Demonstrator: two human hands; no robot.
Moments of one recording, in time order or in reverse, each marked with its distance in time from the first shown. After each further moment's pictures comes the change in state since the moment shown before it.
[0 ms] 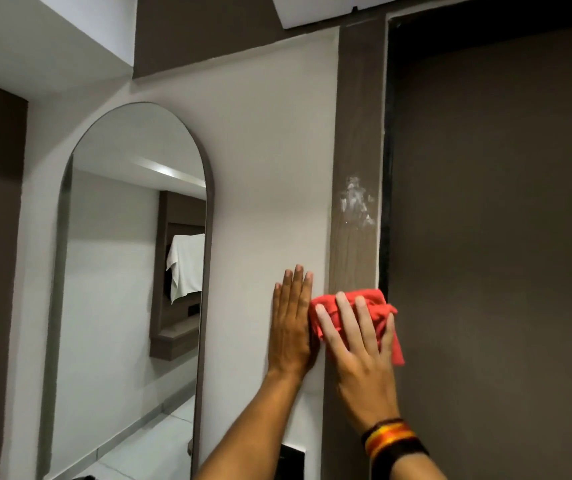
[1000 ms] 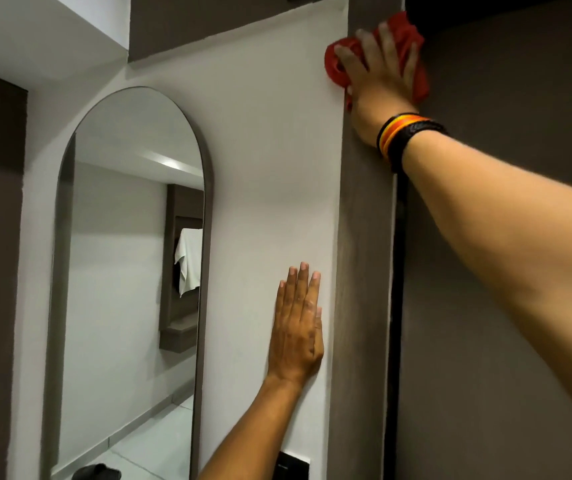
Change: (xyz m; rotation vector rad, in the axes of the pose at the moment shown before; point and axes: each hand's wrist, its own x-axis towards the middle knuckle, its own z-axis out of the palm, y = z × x) left_hand 0.000 -0.002 0.001 0.039 0.034 0.025; right_hand 0.350 0.078 -0.076 -0.007 0.099 0.014
